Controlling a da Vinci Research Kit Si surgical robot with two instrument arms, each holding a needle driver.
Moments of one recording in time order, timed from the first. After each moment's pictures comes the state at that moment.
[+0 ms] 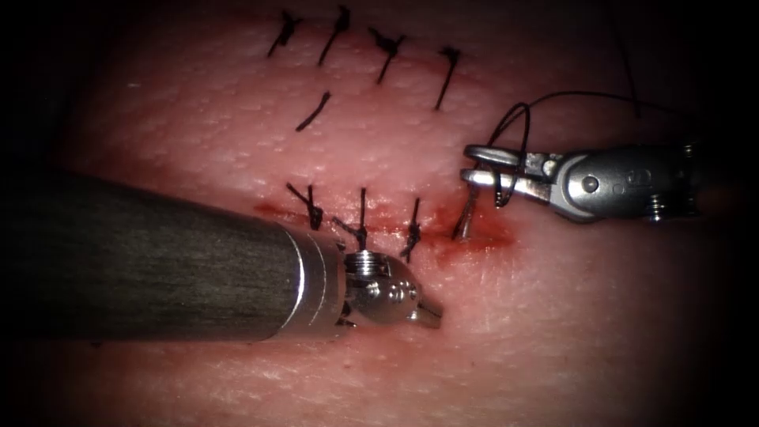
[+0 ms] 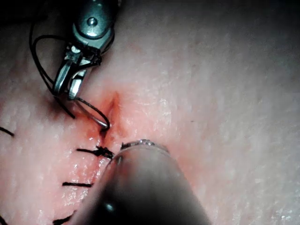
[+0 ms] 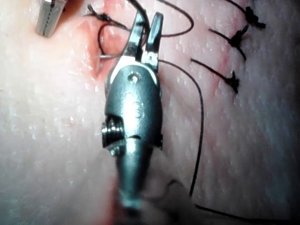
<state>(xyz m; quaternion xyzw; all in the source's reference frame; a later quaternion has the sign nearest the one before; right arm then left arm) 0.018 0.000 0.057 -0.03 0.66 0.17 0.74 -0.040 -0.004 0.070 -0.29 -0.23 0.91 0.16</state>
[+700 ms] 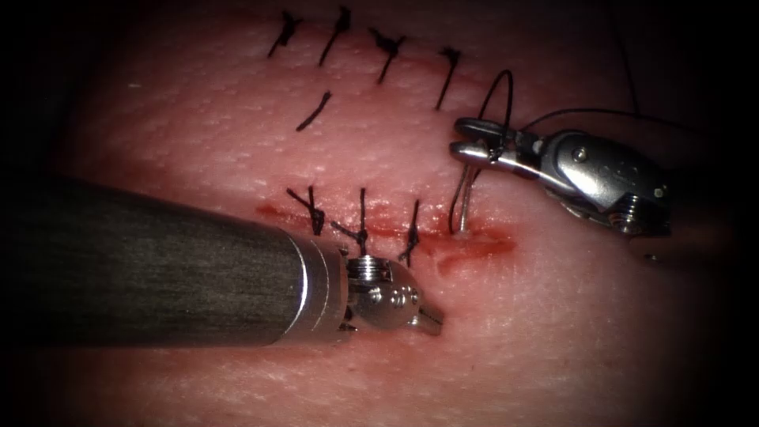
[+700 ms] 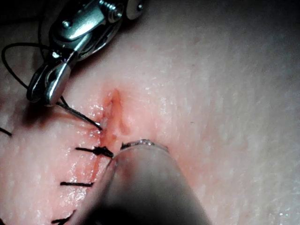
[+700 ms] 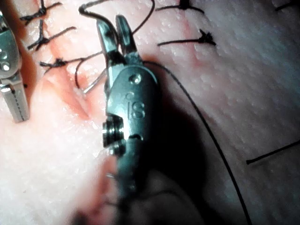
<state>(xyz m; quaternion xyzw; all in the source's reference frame) 0.018 0.001 0.058 0.09 0.63 0.32 0.71 -0.040 -0.004 0.071 -0.28 -0.24 0.92 0.15</state>
